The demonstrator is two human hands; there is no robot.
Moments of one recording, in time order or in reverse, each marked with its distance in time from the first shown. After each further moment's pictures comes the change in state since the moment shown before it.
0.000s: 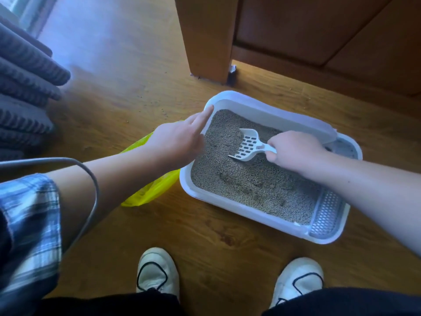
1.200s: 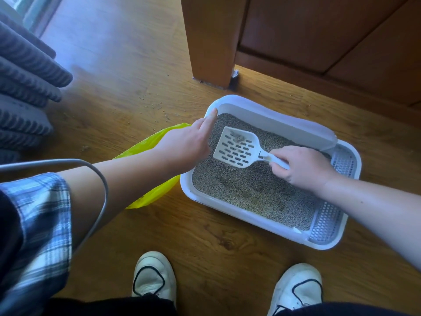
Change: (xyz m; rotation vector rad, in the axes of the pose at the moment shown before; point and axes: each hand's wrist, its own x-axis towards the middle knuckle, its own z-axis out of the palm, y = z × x) left_hand 0.005 0.005 0.010 -0.035 -0.027 0.058; right_hand -0.034 0.014 0.020 0.278 0.096 -0.087
